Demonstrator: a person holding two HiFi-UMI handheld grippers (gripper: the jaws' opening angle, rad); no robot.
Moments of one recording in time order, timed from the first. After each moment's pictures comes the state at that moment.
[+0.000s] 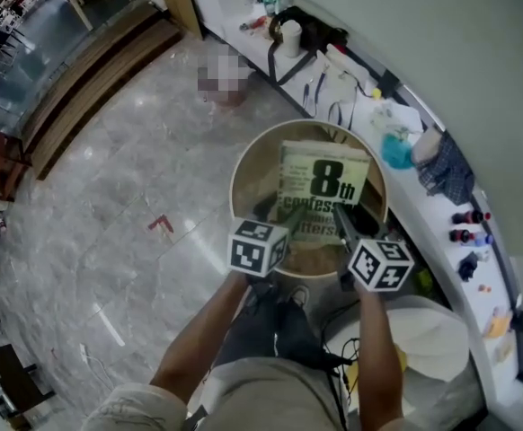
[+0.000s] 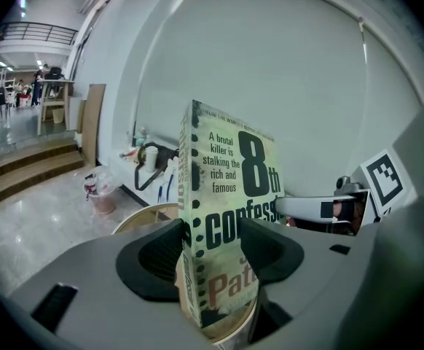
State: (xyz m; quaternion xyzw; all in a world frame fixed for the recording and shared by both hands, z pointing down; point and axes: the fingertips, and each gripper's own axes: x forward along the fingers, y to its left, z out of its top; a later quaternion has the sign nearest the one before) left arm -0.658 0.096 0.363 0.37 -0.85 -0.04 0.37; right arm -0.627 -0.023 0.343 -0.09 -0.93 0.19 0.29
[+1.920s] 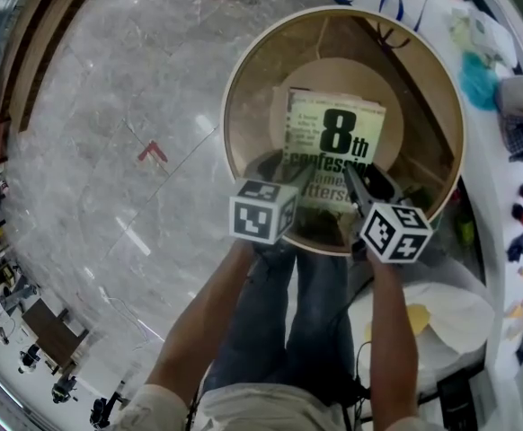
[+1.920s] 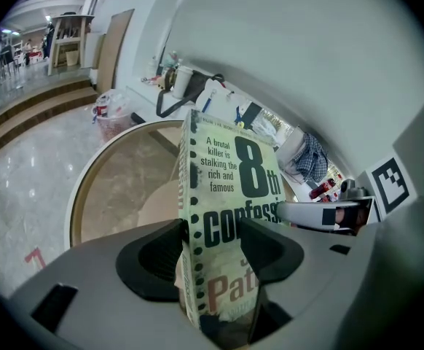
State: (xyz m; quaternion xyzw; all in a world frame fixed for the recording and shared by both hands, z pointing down) left arm -0.689 0.128 0.669 0.31 -0.78 -0.05 0.54; right arm -0.665 0.007 0.653 -0.08 -0.85 0.24 0.46
